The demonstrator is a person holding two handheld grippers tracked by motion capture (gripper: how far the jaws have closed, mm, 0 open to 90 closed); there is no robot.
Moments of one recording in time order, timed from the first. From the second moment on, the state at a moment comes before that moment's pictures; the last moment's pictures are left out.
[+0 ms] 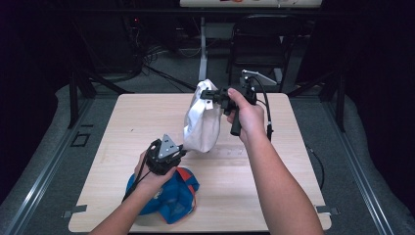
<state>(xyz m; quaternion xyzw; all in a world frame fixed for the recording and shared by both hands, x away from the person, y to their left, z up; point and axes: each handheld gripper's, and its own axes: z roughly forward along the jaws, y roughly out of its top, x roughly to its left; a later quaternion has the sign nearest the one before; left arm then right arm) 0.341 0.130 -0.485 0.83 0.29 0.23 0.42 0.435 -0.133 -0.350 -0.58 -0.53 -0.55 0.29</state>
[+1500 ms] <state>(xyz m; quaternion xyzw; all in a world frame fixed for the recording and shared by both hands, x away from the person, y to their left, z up) 0.342 0.150 -0.513 0.81 0.37 0.21 0.40 0.387 -0.186 -0.381 -0.57 -0.61 -0.54 0.14</state>
